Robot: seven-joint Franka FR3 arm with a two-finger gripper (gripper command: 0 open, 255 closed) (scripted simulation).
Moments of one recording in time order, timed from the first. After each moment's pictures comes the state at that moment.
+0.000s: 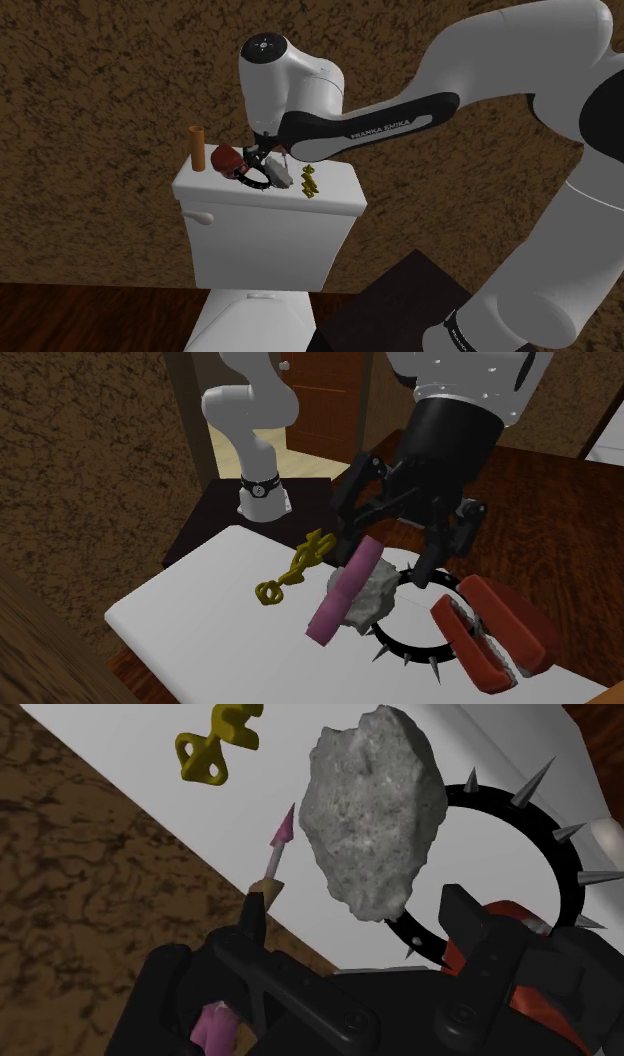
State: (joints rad) arm 0.06 0.14 0.50 -1.91 -0.69 2.05 0.74
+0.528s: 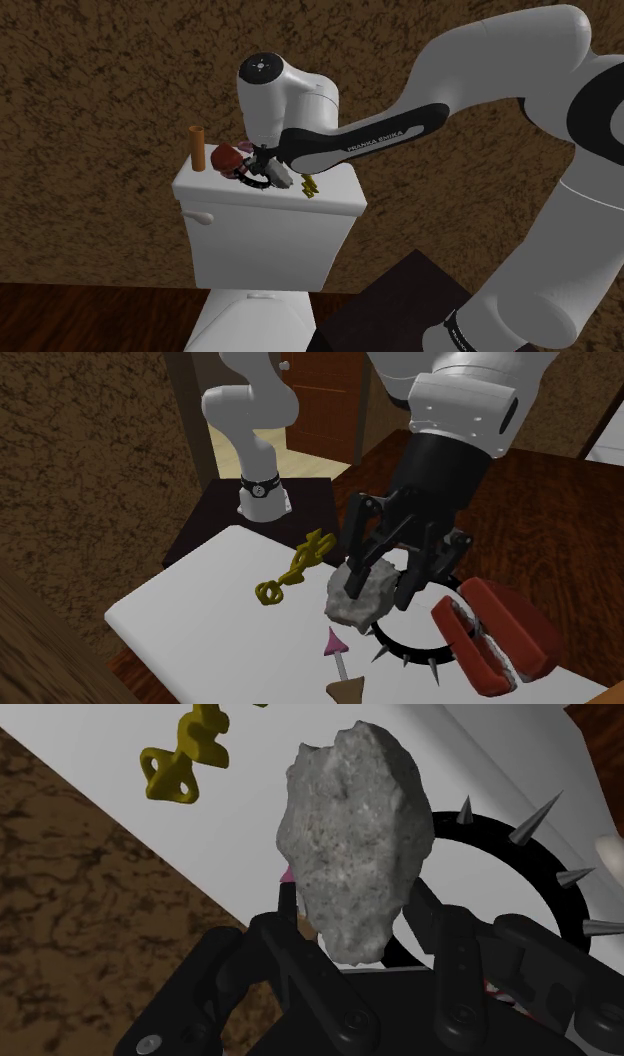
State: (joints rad) arm 0.06 0.18 0.50 -1.94 -0.73 2.09 0.79
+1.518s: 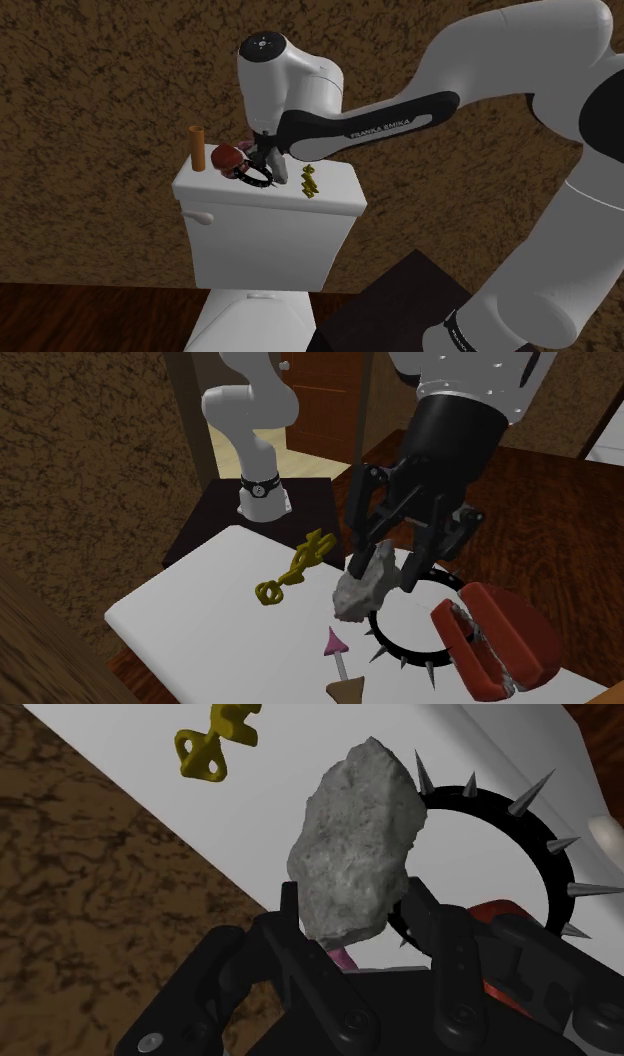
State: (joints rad) arm 0.06 0.14 0.51 -1.90 -0.69 2.04 0.74
